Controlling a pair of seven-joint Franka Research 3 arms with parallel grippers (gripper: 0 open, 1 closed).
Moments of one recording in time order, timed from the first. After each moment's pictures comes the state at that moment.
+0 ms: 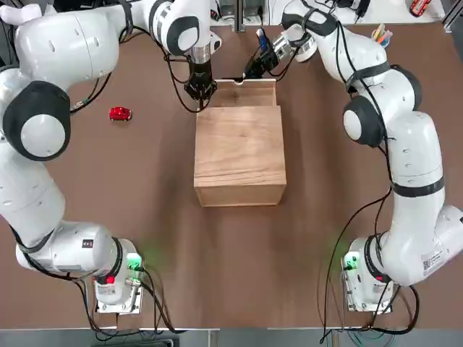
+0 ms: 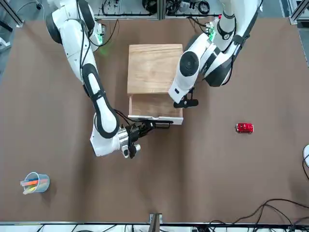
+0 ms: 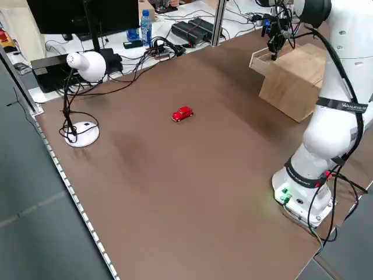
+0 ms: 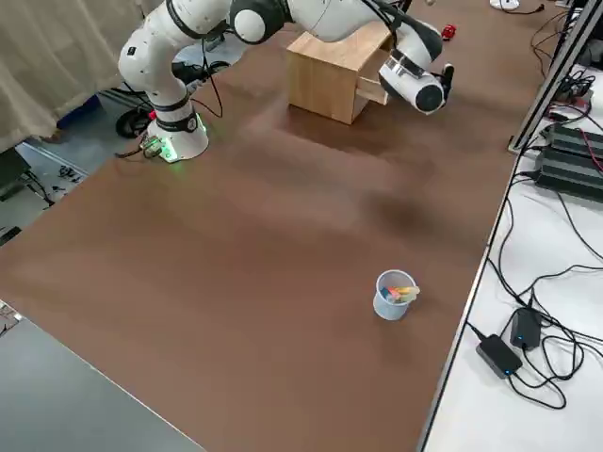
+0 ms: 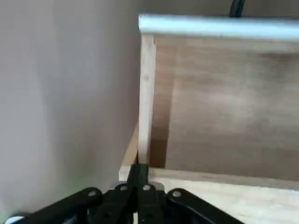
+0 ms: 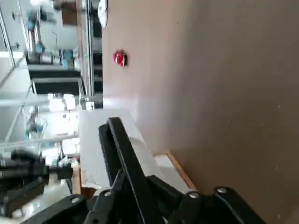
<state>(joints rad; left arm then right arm) -0.03 0.41 -0.74 -1.73 0.16 1.81 -0.85 0.44 0.95 -0.03 -1.23 1.33 1.88 -0.51</state>
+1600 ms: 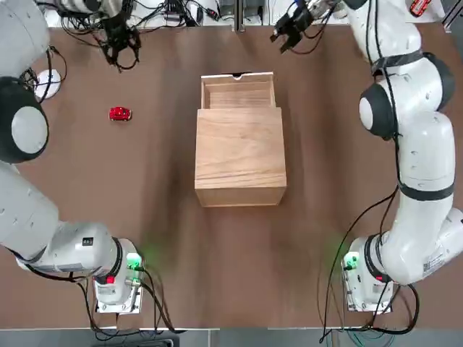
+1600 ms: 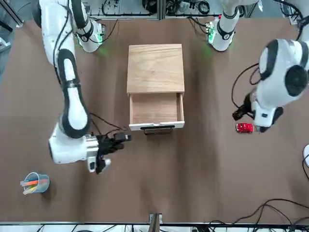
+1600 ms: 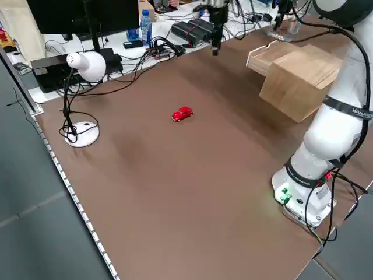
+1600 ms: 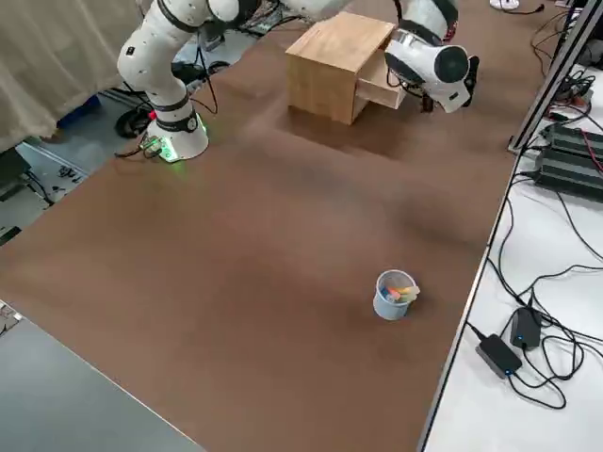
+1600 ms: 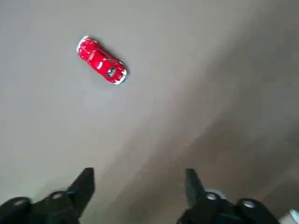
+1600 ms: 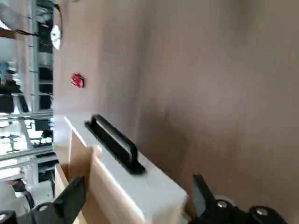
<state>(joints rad) 0.01 0.18 -0.11 -1.83 -0.02 1.86 -0.80 0.40 0.79 -0.34 -1.15 1.05 1.61 -0.42</state>
